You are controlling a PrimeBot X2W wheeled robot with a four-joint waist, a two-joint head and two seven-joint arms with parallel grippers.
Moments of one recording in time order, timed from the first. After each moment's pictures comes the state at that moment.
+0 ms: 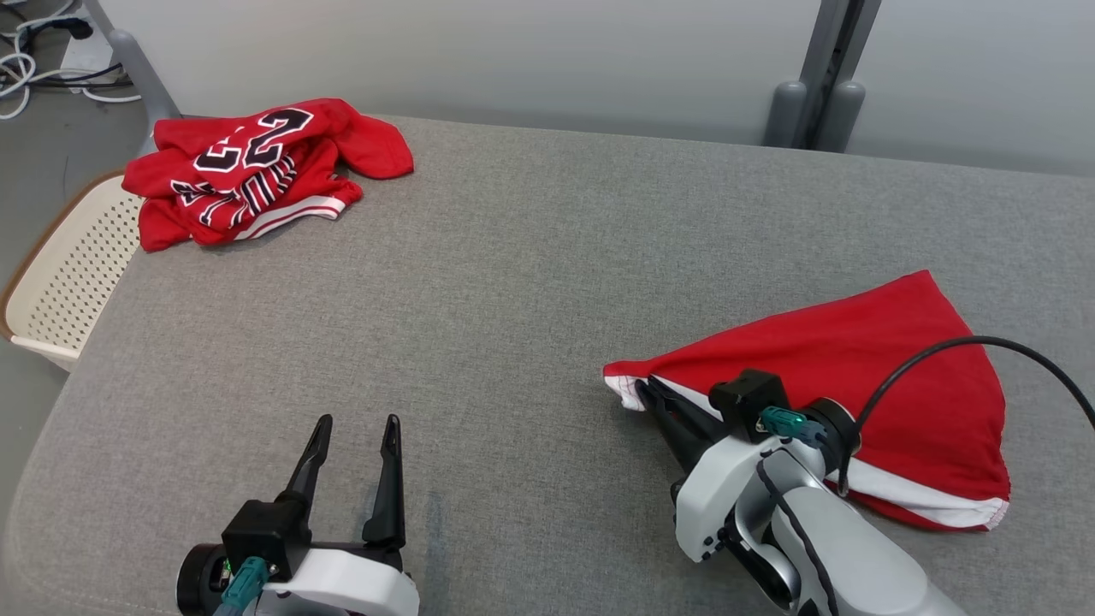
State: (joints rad) left arm -0.03 0.05 -0.20 0.22 -0.26 0.08 -0.26; right arm -0.52 -0.05 0.62 0.72 0.34 0.13 -0.18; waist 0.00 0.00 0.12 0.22
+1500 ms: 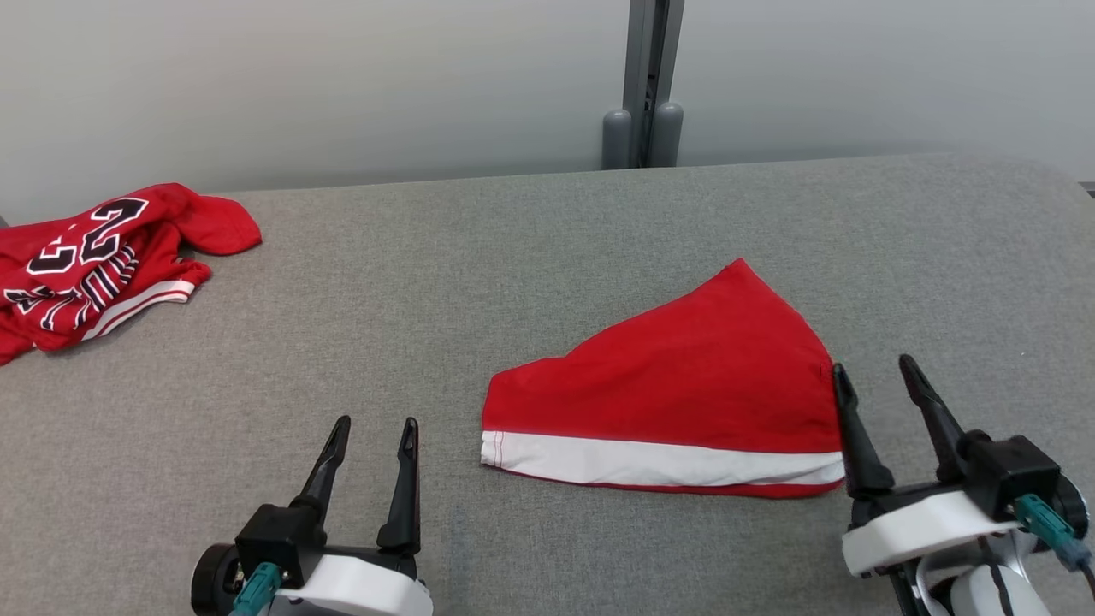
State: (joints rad) left arm -0.03 0.05 -0.23 0.20 -0.26 0.08 -0.26; right arm -0.15 -0.05 0.06 0.27 0.13 0.13 -0.26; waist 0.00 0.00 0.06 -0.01
